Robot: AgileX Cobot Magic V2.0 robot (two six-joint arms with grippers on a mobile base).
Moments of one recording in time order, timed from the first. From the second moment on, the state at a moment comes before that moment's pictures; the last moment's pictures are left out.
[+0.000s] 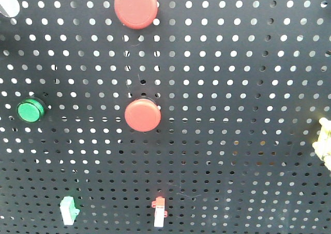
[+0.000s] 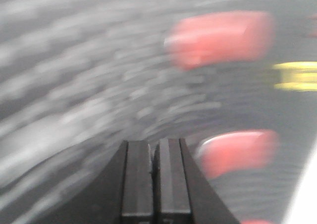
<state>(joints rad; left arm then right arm) -0.25 0.99 -1.41 -0.99 0.85 1.15 -0.12 0.23 -0.41 0.13 0.00 0.19</state>
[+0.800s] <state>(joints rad) -0.55 1.13 -1.49 -0.99 0.58 1.27 -0.12 0.32 -0.41 0.14 0.01 0.14</state>
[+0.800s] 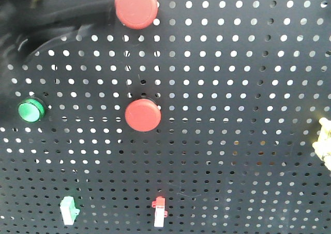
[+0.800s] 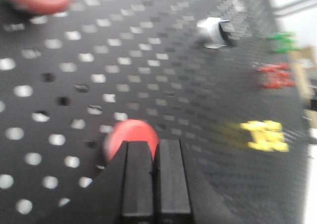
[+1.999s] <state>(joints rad) -0.62 0.92 -1.50 -0.82 0.57 1.13 -0.12 0.32 -0.44 0.14 0.16 0.05</state>
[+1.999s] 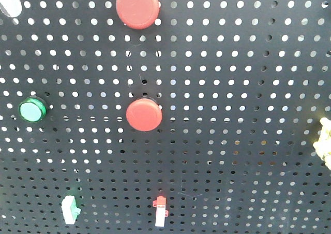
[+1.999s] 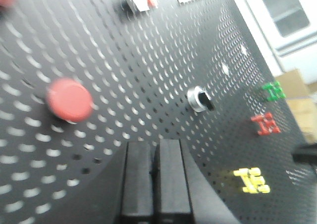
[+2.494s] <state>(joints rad) -0.62 0.92 -1.50 -0.23 0.67 0.45 -0.06 0.48 -0.85 0.74 0.58 -0.68</state>
